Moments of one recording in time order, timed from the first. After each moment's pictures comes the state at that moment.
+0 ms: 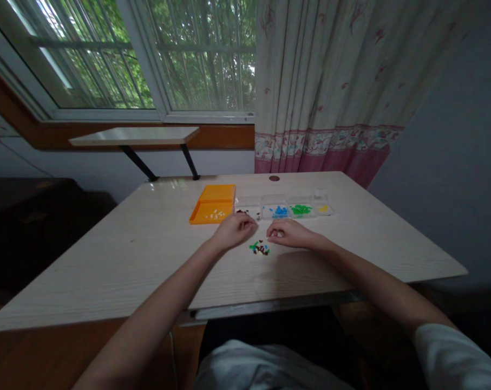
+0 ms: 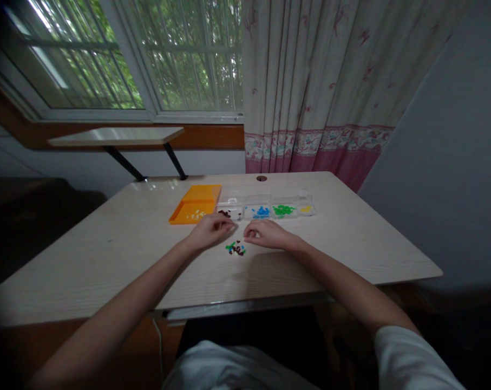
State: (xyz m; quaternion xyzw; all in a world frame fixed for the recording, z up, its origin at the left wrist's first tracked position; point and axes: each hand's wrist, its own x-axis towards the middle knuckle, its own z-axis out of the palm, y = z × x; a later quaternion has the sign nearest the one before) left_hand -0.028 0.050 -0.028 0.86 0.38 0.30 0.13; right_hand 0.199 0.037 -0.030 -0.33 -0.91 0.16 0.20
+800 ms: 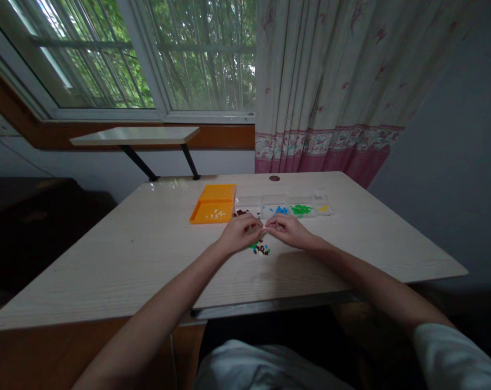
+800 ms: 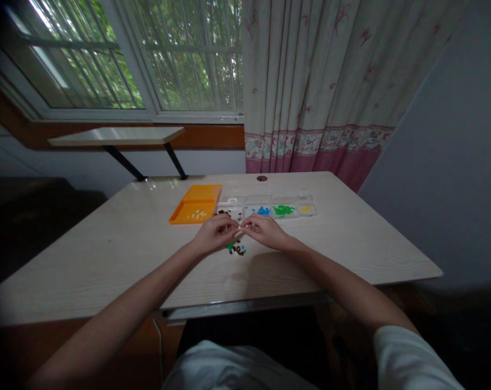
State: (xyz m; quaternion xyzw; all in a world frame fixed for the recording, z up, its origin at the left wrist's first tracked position) left_hand -0.015 0.034 -0.023 0.87 0.31 0.37 0.11; right_hand 0.190 0.034 -0.031 -0.32 -0.87 0.12 0.36
